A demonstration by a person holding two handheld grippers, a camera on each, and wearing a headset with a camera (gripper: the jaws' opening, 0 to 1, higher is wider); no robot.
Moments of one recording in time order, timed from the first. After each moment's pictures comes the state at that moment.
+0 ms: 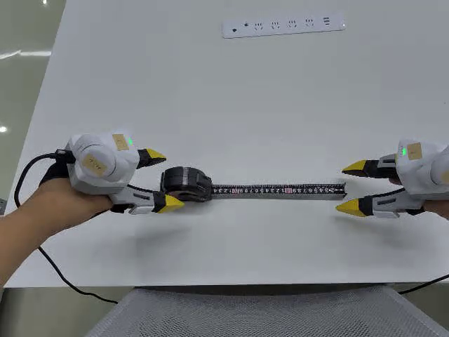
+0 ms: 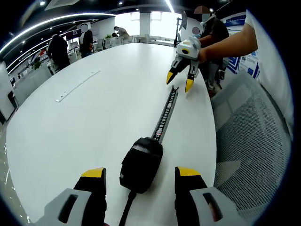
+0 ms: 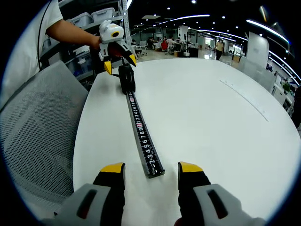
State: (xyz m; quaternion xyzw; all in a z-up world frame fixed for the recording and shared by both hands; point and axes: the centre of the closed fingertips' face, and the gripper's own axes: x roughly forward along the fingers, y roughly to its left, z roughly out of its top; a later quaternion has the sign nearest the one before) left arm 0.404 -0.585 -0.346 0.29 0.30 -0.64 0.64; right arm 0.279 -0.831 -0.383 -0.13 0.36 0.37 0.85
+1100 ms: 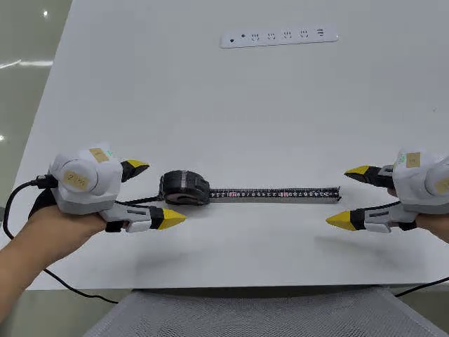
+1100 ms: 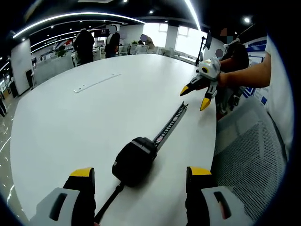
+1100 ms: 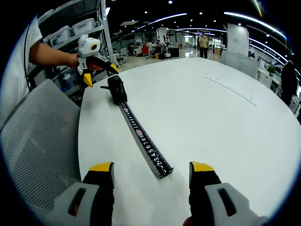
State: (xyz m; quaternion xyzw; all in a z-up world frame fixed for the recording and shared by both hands) left arm 0.392 -0.569 -0.334 0.20 0.33 -0.58 0.72; right arm 0.270 -0.826 -0.368 -0.07 0.36 0.30 0.88
